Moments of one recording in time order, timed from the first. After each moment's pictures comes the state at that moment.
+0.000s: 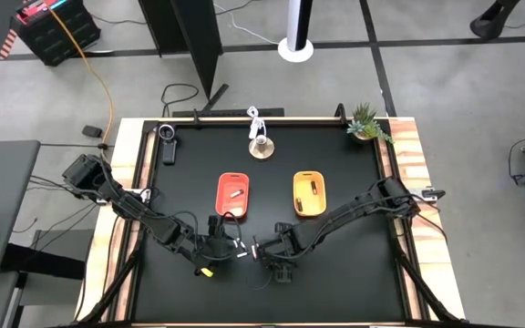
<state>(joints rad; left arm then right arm) -0.56 1.54 0.73 -0.03 -0.46 -0.18 0.35 2.13 1.47 -0.65 0.08 0.39</state>
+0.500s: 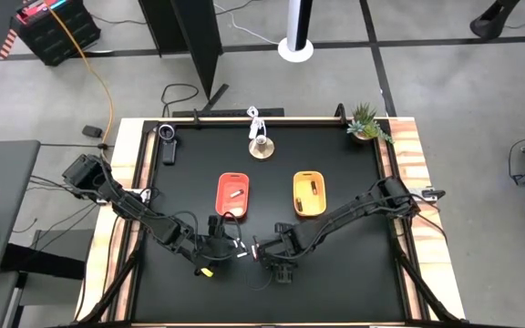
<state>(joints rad) -0.56 1.54 0.73 -0.03 -0.46 -0.18 0.35 2.13 1.47 -0.65 0.08 0.38</state>
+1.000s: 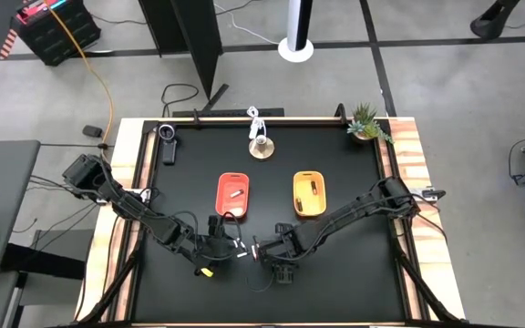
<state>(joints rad) -0.56 1.54 0.73 -0.03 -0.46 -0.18 0.36 2.10 1.47 -0.64 0.11 0.38</state>
